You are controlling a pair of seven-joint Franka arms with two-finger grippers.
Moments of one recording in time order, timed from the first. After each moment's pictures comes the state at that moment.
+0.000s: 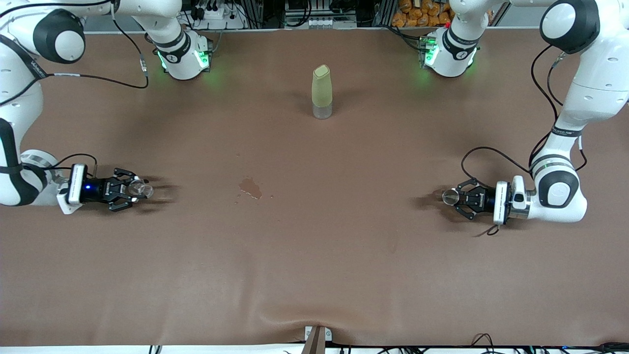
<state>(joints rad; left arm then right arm) 0.42 0.88 -0.28 -1.61 -0.89 1.71 2.09 -0.44 0.90 -0.08 -1.58 1.11 1.28 -2.52</state>
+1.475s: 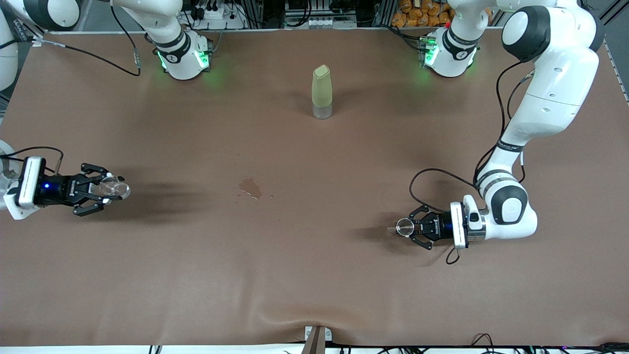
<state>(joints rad) 0.14 0.95 -0.28 -1.46 -1.28 1.89 2.18 -0.37 0.68 -0.06 -1.54 1.20 1.25 -2.30</state>
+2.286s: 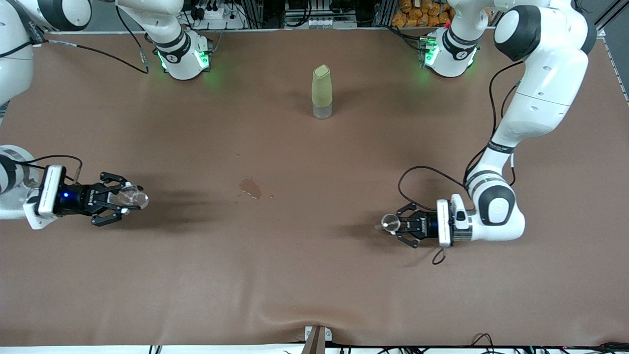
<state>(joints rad) 0.05 0.94 -0.28 -1.43 -1.28 1.88 2.20 -0.27 0.67 -0.05 -1.54 1.29 1.34 -2.30</state>
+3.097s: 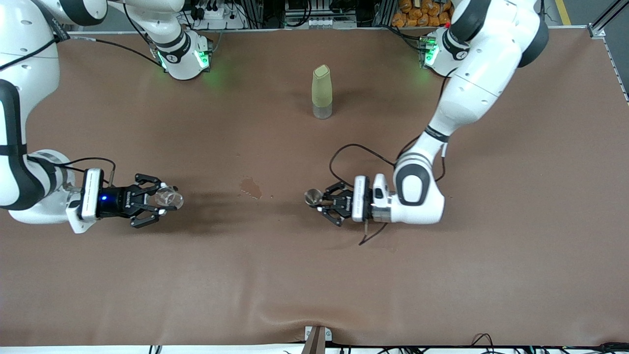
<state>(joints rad) -0.29 0.94 -0.28 -1.40 -1.40 2.14 2.21 -0.13 0.62 -0.05 -1.63 1.35 1.41 -2.27</state>
